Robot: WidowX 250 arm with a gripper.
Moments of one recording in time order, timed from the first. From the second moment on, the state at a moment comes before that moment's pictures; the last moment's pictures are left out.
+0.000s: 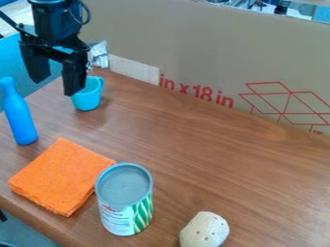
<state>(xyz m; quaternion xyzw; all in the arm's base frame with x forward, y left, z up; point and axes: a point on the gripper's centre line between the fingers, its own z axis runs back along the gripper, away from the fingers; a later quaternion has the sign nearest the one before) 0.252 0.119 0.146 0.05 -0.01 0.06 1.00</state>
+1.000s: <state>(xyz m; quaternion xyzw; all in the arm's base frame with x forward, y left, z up) 0.239 0.181 0.150 0.03 -0.03 0.12 0.99</state>
